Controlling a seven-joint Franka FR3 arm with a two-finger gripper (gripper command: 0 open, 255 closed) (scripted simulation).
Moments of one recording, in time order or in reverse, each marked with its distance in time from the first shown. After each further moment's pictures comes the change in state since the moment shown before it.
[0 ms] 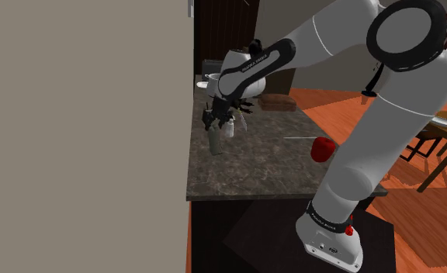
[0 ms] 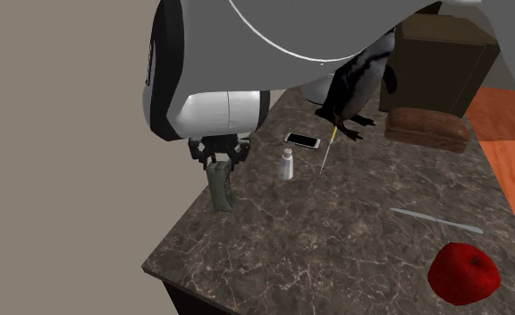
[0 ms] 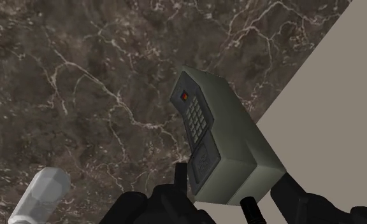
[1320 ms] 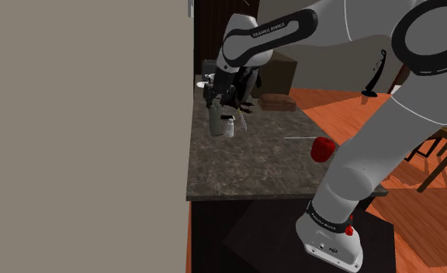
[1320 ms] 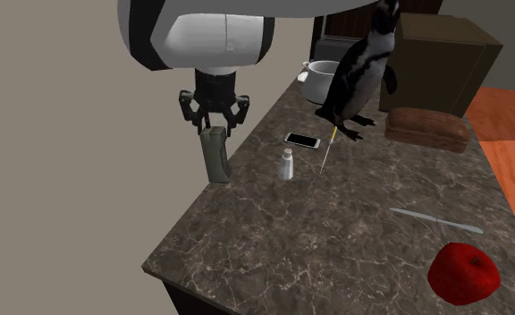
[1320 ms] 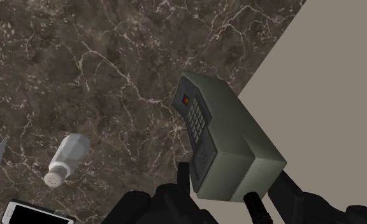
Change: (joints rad) arm -0.008 -0.125 0.002 0.159 -0.030 -0.283 0.035
